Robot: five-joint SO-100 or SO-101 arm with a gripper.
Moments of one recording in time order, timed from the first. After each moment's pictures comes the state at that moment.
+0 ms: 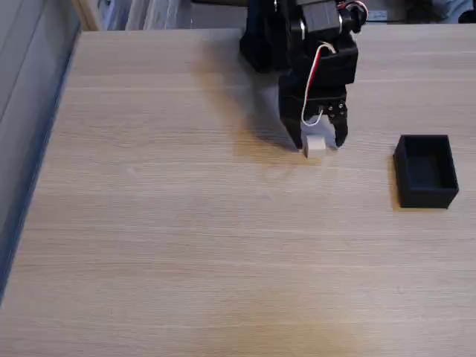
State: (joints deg) arm -9.7 114.7 136.3 54.8 -79.0
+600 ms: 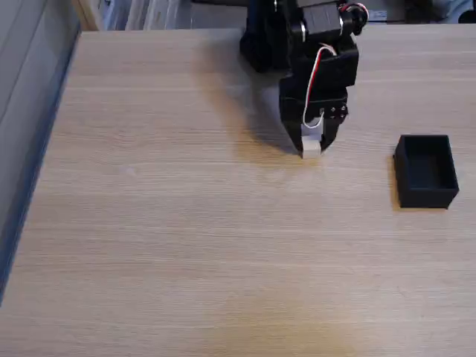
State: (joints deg) arm -9.7 113.9 136.0 54.0 -80.2
